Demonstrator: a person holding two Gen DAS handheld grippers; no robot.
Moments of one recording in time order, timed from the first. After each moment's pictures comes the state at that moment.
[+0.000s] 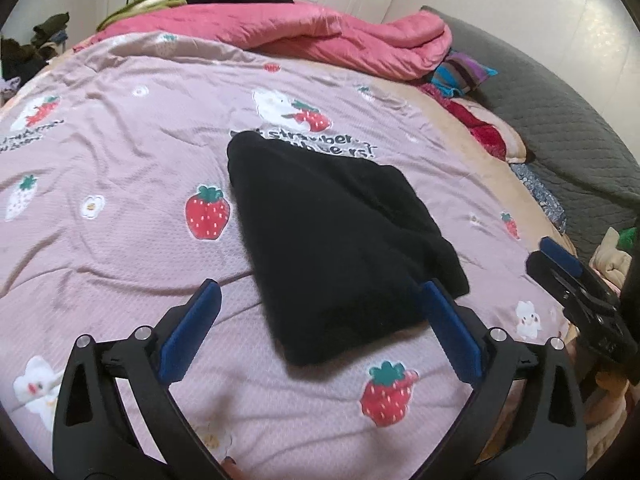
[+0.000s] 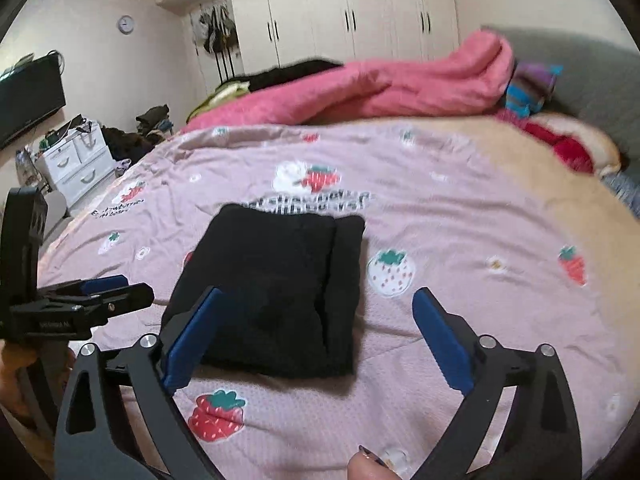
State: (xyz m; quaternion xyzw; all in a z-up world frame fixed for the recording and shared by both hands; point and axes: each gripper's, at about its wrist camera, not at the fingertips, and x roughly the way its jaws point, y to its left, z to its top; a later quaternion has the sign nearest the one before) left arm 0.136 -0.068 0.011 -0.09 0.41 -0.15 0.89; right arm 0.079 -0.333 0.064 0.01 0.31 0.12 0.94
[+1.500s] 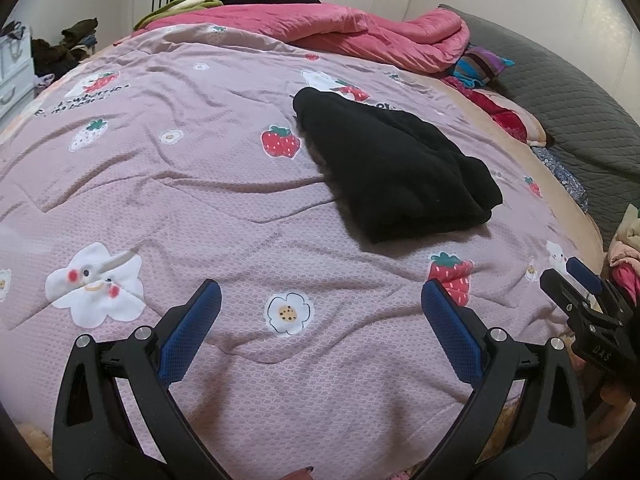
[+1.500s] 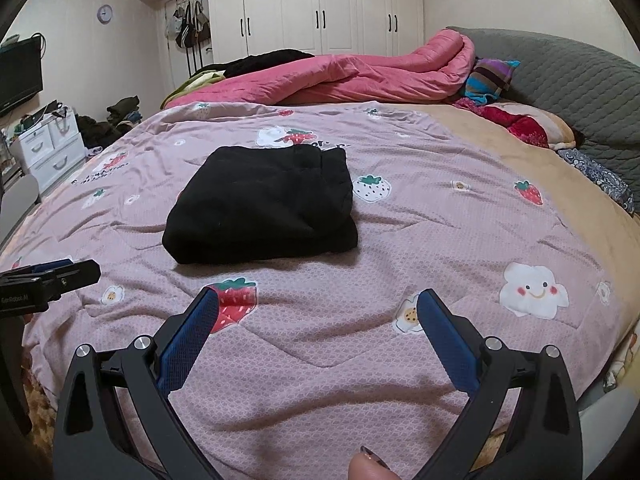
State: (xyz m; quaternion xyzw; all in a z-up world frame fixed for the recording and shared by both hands) left arm 0.045 -0.020 -0.031 -0.07 0.41 -0.10 0.90; right arm -0.012 -0.307 -0.004 0.01 0.33 0.05 0.94
